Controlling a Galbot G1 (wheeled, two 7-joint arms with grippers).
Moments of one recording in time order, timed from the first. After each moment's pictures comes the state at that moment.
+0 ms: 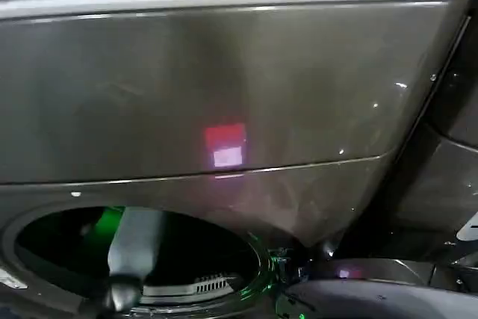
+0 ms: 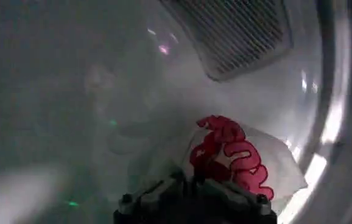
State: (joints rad) left arm 0.48 -1.43 -0.45 -1.05 -0.01 0.06 0.20; right arm -1.82 1.08 2.59 1.97 0.84 -0.27 0.04
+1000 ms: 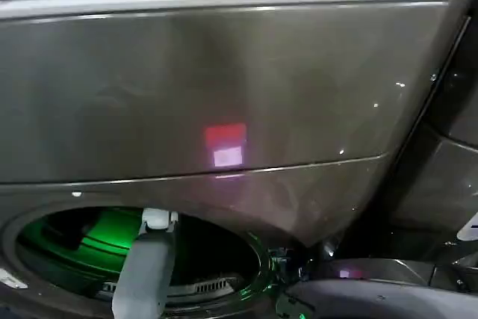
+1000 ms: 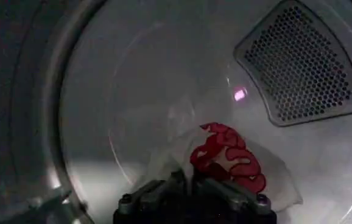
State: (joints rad) left arm 0.70 -1.49 -0.49 -1.28 -0.07 -0.10 -0.13; right arm -1.83 1.08 2.64 1.97 0.89 -0.28 0.04
